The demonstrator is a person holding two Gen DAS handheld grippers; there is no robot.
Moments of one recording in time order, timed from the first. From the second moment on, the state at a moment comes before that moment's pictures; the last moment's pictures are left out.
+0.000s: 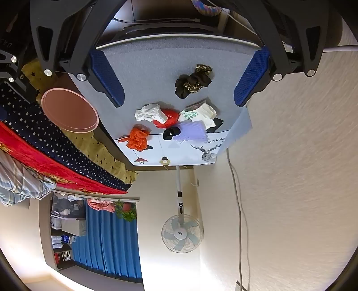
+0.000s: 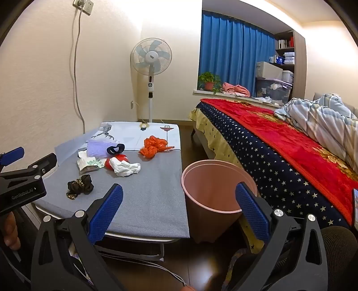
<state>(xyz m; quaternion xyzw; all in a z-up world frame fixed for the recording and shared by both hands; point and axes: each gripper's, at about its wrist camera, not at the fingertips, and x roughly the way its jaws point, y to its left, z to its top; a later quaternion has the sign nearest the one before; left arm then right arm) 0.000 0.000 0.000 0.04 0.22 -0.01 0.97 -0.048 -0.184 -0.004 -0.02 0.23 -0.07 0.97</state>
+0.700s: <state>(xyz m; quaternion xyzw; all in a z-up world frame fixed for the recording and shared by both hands) -0.001 0.003 0.000 0.04 0.22 -0.01 0.97 -0.052 -0.182 -0.003 -0.02 0.22 -0.07 0.97</state>
